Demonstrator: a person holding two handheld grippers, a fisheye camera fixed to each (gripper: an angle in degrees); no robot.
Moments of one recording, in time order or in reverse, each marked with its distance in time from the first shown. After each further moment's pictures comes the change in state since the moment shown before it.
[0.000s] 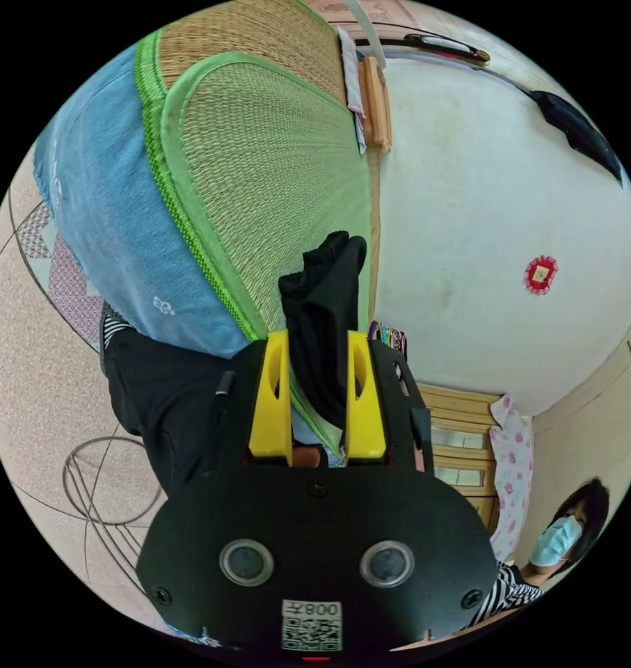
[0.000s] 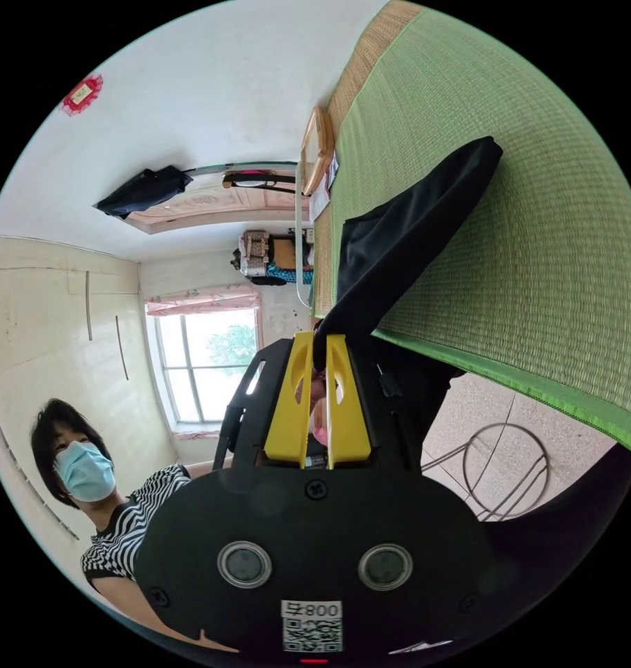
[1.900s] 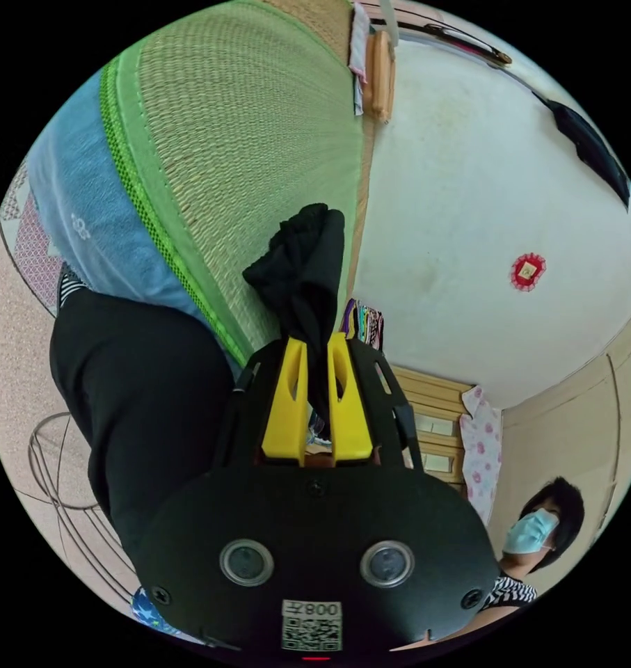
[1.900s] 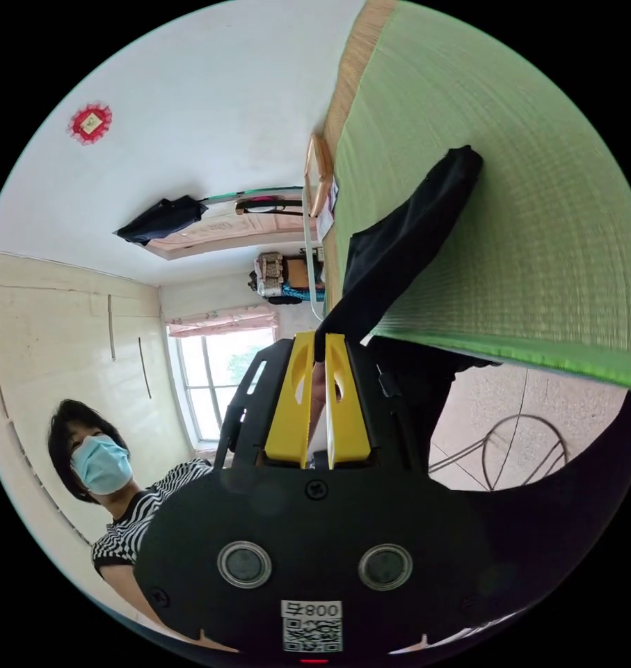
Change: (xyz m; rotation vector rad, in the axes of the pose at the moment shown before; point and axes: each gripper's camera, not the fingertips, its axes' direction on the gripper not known) left arm 0.060 0.062 -0.020 -0.091 0.138 -0.050; right arm 0.133 0.055 -0.115 0.085 -0.111 0.057
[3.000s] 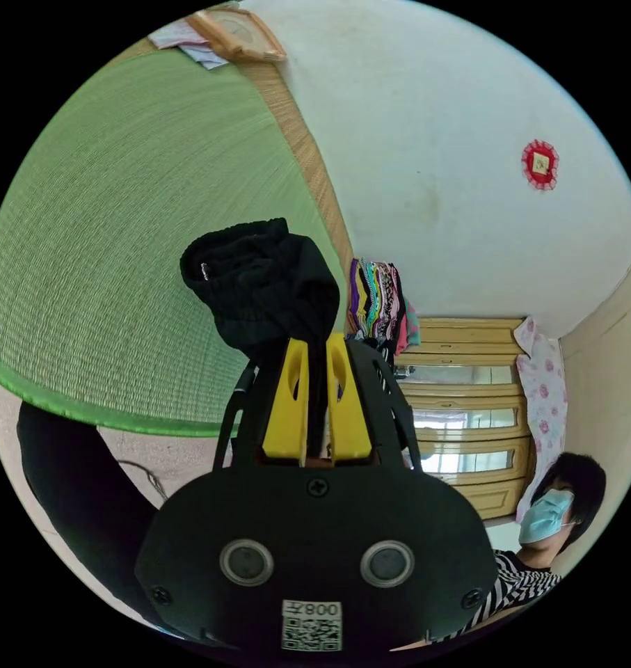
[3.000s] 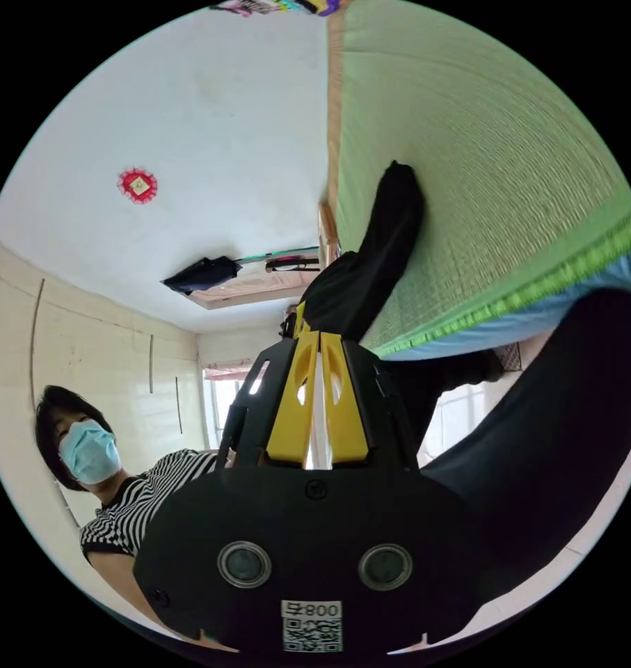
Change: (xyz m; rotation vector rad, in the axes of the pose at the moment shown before) left arm 0.191 0.091 0.165 -0.119 -0.204 0.257; right arm 0.198 0.049 -0.151 0.245 -0.172 0.044
